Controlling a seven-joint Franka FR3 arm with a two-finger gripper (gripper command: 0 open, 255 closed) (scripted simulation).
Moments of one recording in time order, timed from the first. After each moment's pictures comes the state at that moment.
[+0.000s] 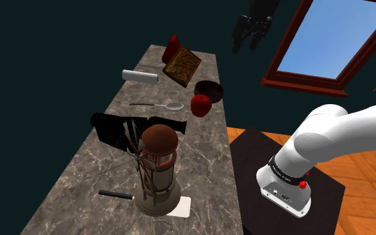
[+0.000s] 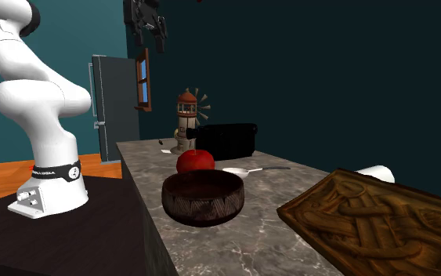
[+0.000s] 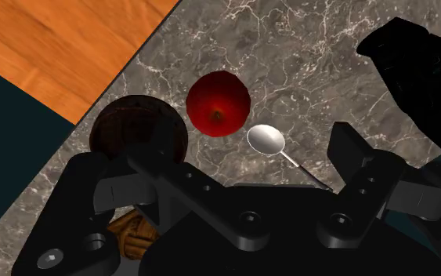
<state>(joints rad) -0.01 -0.78 0.07 -2.27 0.06 1.57 0.16</state>
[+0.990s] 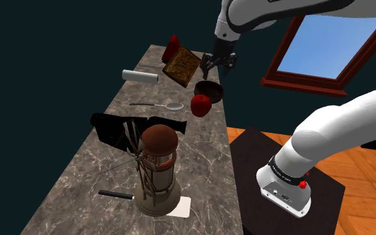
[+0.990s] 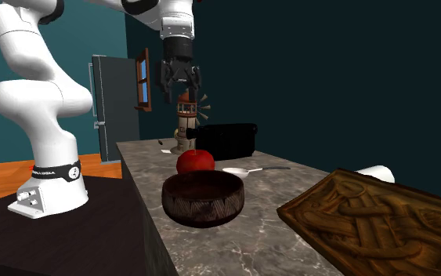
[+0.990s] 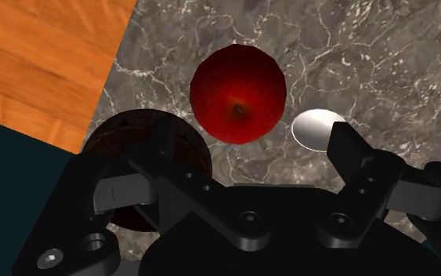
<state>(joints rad) -0.10 -0.48 0.15 -2.42 0.08 1.97 0.39</state>
